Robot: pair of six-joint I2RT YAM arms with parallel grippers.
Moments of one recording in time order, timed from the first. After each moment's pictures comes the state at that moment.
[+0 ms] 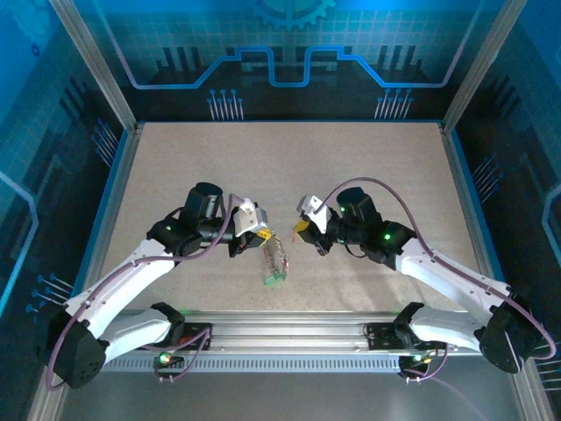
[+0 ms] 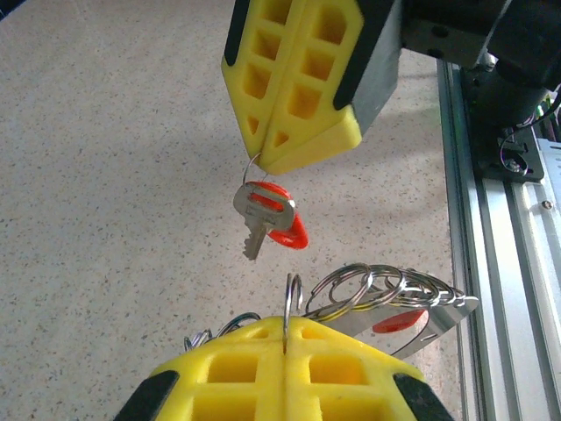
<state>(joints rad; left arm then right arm) -0.49 1.07 0.81 -0.42 0.68 0.48 0.72 1.12 0.82 -0.26 -0.37 -0.22</state>
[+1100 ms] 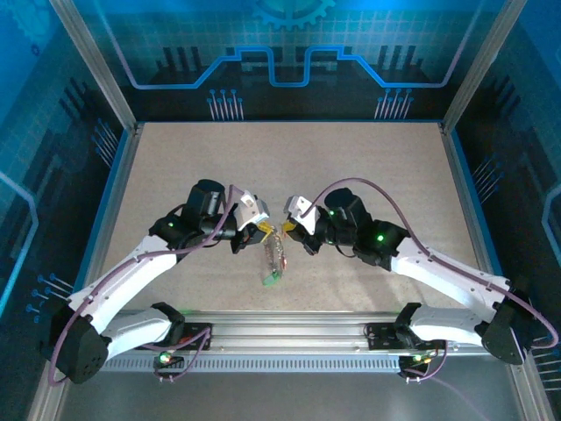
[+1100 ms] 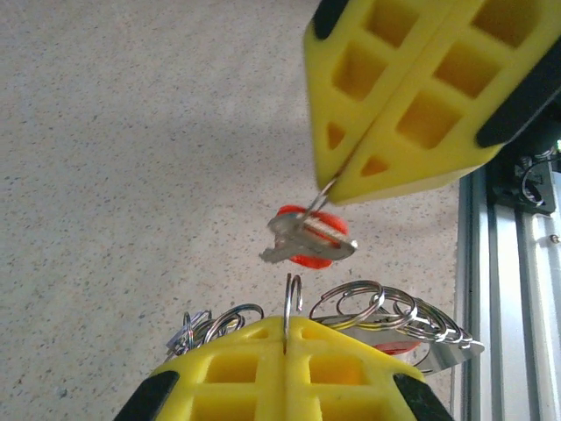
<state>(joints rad) -0.49 1.09 0.84 -0.42 0.62 0.35 0.83 1.15 0.89 -0.26 -0.24 -0.25</state>
